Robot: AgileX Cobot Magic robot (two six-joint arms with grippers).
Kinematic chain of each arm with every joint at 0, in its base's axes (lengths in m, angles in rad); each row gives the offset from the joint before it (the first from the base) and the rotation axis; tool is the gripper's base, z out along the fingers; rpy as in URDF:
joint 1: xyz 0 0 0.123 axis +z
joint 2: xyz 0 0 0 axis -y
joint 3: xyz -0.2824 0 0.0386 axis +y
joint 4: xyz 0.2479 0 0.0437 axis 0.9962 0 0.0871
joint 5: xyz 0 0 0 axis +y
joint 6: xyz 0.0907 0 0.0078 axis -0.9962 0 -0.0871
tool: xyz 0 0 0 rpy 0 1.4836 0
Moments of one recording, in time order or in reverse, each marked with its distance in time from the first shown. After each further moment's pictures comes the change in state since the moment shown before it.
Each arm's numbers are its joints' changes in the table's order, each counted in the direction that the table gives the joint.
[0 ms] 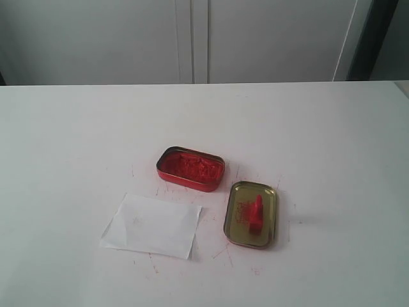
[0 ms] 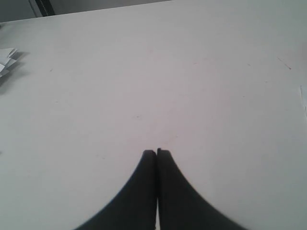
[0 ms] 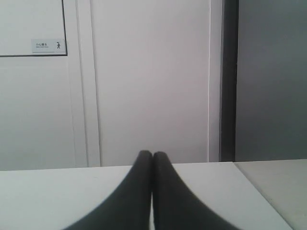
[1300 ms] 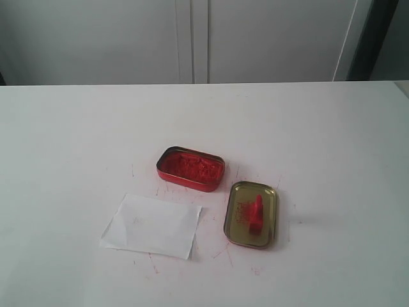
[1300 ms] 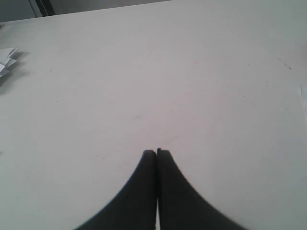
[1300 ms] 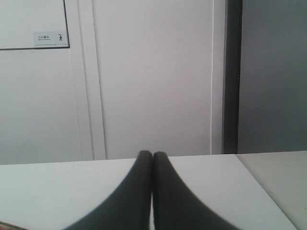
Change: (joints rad) left arm 0.000 0.000 0.000 0.000 0.000 0.000; right arm 0.000 0.000 -0.148 0.000 0.211 -0.010
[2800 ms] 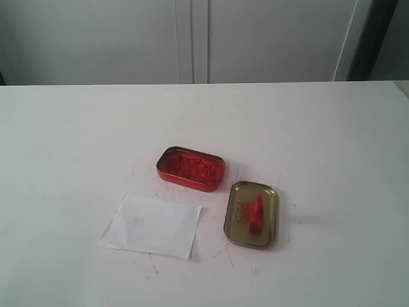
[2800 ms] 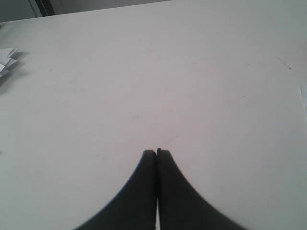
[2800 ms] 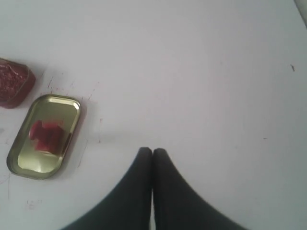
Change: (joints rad) left arm 0.000 0.000 0.000 0.000 0.000 0.000; right arm 0.000 -0.738 -0.508 0.046 0.648 0.022
